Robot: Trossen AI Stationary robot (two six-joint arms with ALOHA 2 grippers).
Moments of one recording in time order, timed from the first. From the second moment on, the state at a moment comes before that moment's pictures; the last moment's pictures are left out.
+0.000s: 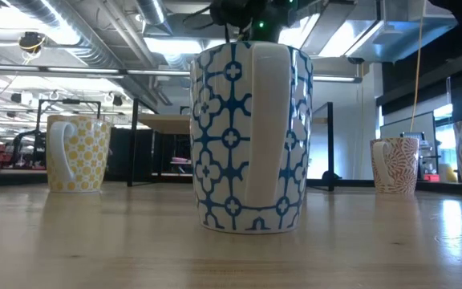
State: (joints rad) left arm -0.35 0.65 1.10 -0.93 -0.63 -0.37; right arm -0.19 1.99 1.75 -0.75 0.97 0.91
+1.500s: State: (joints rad) left arm -0.35 0.65 1.10 -0.94 -0.58 -0.34; right arm 0.00 1.80 1.75 -0.94 0.95 0.86
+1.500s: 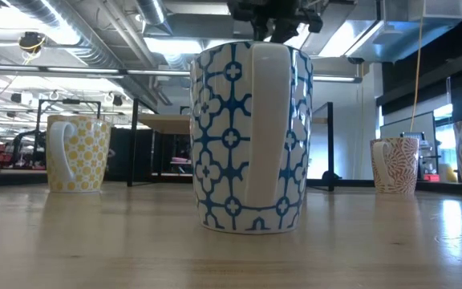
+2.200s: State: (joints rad) left arm -0.35 0.67 1.10 -0.95 -0.56 -0.35; right arm 0.26 1.75 1.74 -0.86 0.60 0.57
